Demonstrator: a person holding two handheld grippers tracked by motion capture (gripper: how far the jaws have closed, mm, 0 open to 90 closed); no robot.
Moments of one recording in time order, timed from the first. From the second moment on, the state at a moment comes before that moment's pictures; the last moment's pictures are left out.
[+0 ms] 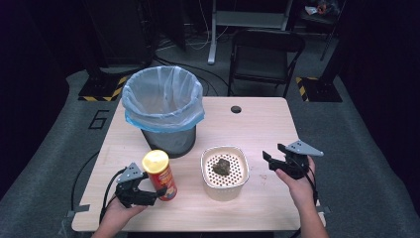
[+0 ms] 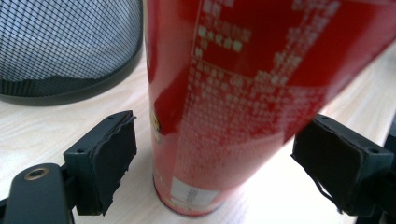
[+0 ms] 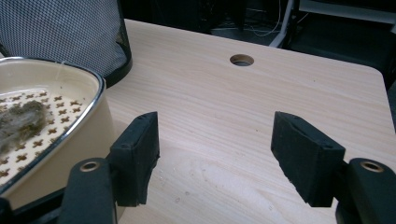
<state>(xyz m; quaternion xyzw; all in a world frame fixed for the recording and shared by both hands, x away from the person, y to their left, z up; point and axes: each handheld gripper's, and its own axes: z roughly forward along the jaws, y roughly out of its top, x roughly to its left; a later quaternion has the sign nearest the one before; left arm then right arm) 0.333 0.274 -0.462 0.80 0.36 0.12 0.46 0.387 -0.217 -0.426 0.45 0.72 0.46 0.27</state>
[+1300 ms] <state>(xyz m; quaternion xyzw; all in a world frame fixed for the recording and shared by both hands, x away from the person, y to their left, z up) 0.329 0.275 -0.421 0.80 0.34 0.16 0.47 0.390 -0.219 -0.456 0.47 0.73 0.43 0.25</state>
